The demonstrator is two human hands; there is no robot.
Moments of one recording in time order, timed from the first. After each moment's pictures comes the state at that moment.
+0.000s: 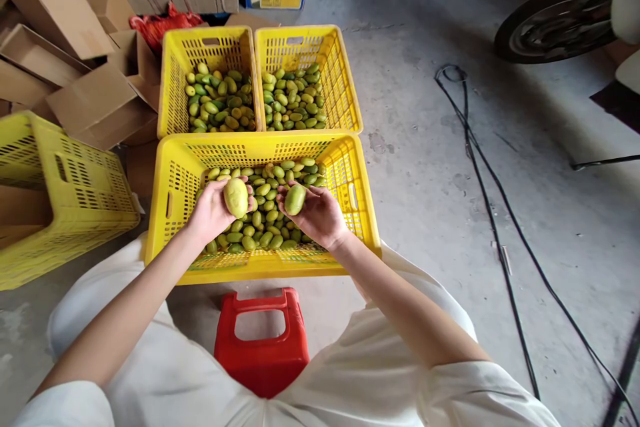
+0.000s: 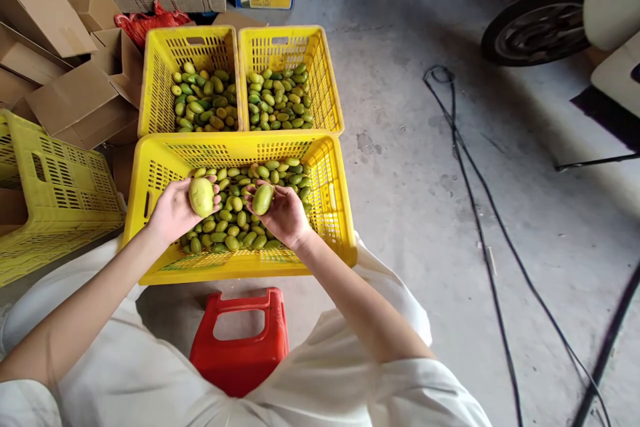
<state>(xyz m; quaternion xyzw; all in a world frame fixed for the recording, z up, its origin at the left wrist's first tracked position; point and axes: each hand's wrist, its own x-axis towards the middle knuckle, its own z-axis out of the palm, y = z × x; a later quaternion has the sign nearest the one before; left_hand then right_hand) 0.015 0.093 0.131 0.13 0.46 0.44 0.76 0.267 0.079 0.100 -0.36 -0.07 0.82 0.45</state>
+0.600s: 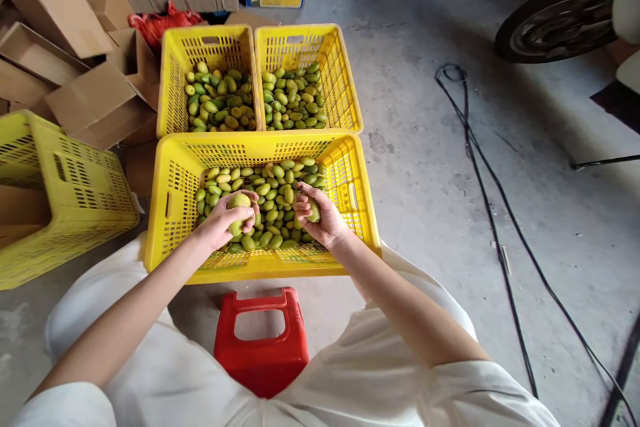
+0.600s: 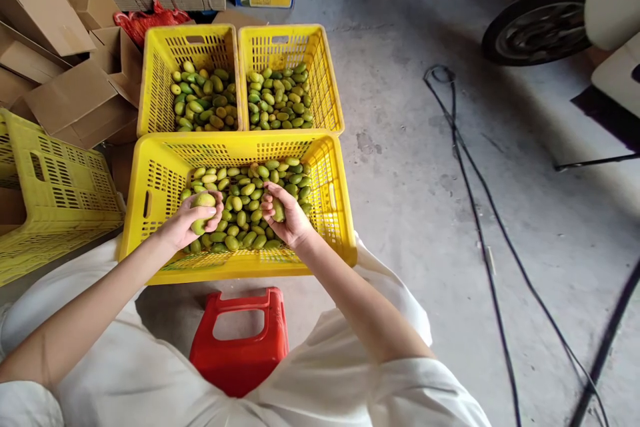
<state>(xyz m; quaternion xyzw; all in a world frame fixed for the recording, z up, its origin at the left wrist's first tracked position) 0.027 0.078 0.133 0.23 0.46 0.36 0.78 0.277 0.082 0.095 -0.37 -0.01 0.82 0.44</state>
